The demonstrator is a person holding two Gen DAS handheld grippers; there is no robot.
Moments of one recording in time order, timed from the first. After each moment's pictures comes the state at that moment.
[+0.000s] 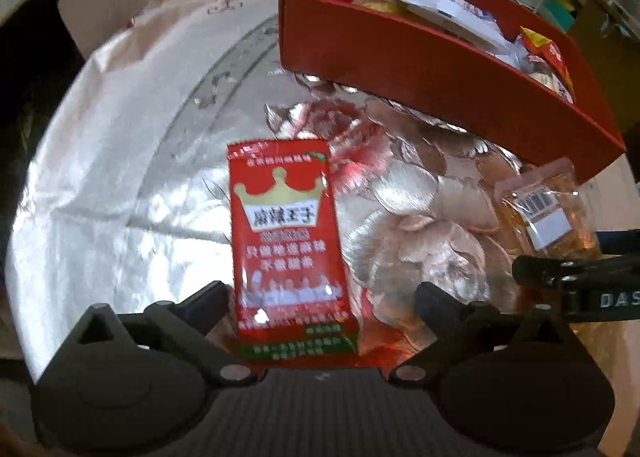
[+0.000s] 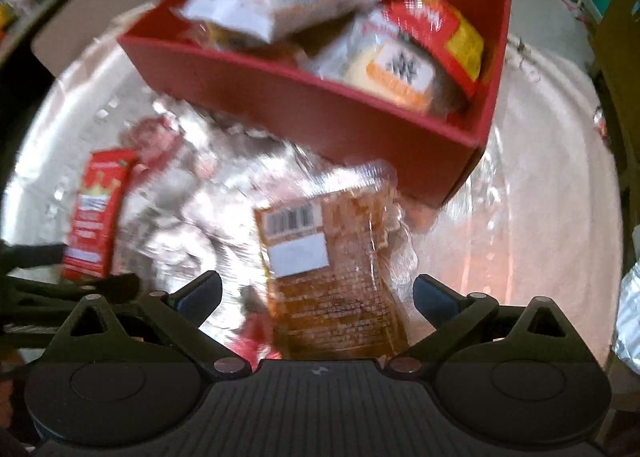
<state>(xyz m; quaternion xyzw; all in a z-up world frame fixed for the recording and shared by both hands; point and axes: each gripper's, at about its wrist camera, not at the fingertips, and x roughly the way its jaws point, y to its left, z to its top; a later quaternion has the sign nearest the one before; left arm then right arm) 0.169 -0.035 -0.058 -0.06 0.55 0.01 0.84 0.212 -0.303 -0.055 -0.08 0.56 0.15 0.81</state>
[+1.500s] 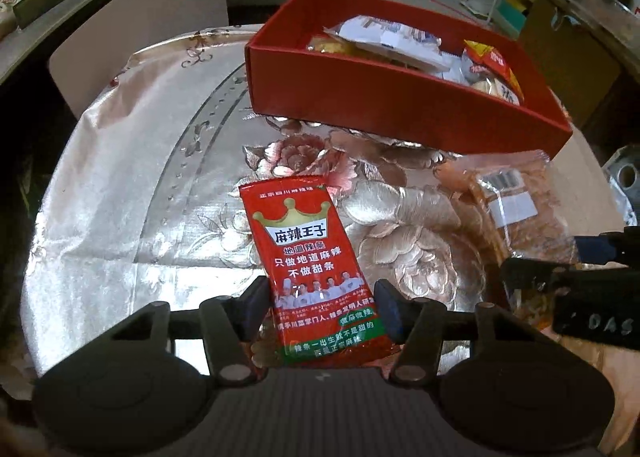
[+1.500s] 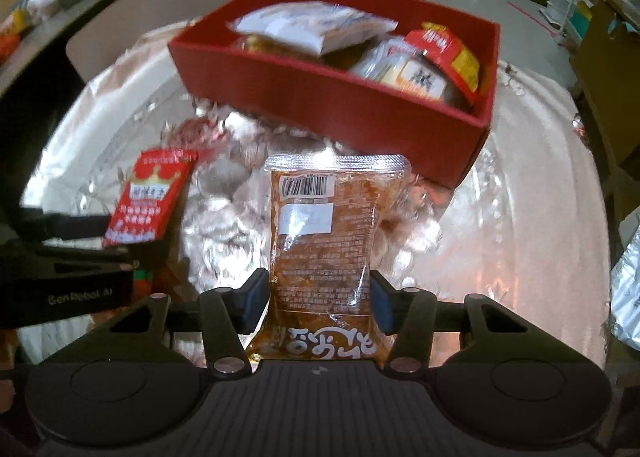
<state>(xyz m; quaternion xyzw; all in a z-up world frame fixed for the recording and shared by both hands) 0.147 -0.029 -0.031 -0.04 0.50 -0.04 0.86 0.148 -0.293 -0.021 -0.05 0.49 0.15 0.86</state>
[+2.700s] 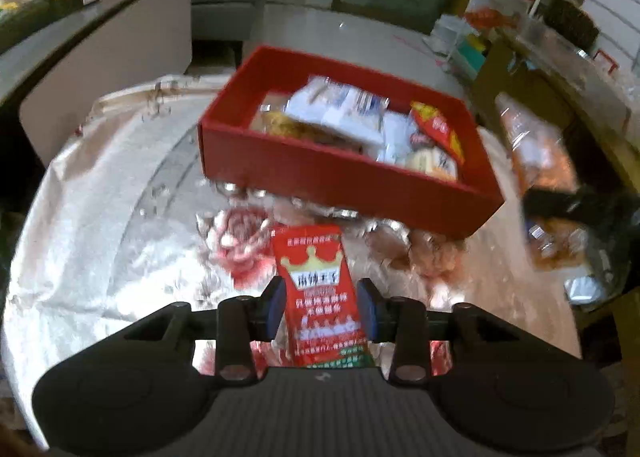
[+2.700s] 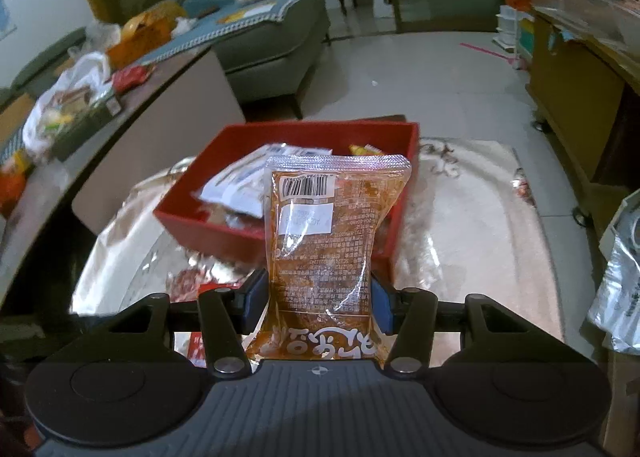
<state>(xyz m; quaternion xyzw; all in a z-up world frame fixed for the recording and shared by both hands) 0.164 -0.038 0.006 -0.08 0.47 -0.10 0.88 0.168 -0.359 0.048 0.07 0.39 0.13 0.91</state>
